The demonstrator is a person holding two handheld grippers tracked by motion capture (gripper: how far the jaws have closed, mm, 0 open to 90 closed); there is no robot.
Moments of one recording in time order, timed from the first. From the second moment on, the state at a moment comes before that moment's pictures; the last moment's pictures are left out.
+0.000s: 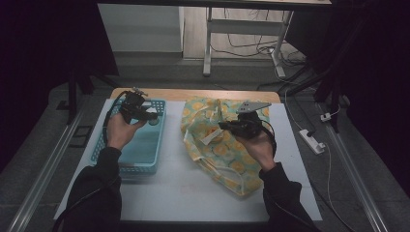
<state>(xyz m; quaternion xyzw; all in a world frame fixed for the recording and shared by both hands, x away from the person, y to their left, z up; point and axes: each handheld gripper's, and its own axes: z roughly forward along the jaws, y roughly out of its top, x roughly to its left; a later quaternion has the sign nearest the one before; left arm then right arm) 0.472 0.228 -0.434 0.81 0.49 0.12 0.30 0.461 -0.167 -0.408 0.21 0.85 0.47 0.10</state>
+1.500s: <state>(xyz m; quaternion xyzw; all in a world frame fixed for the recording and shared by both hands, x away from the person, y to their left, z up) 0.419 0.154 -0.407 0.85 0.37 0.09 0.36 0.461 -0.167 -0.407 0.21 0.85 0.47 0.11</state>
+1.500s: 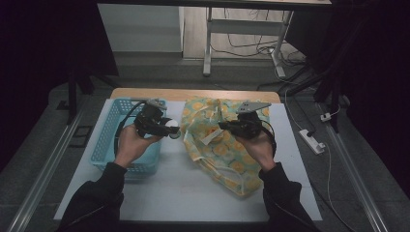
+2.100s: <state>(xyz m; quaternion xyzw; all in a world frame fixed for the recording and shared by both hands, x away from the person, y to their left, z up) 0.423 0.103 -0.410 0.87 0.32 0.07 0.37 0.460 -0.166 -0.406 0.21 0.85 0.47 0.10</state>
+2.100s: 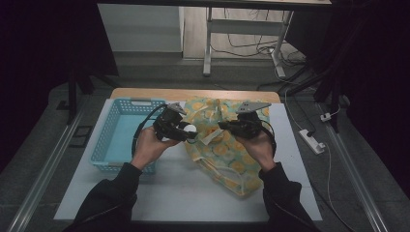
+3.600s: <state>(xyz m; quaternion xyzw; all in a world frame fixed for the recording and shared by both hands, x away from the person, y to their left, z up) 0.462 0.012 -0.468 0.89 0.28 0.07 0.36 0.462 -0.168 -0.409 0.21 0.85 0.47 0.11</state>
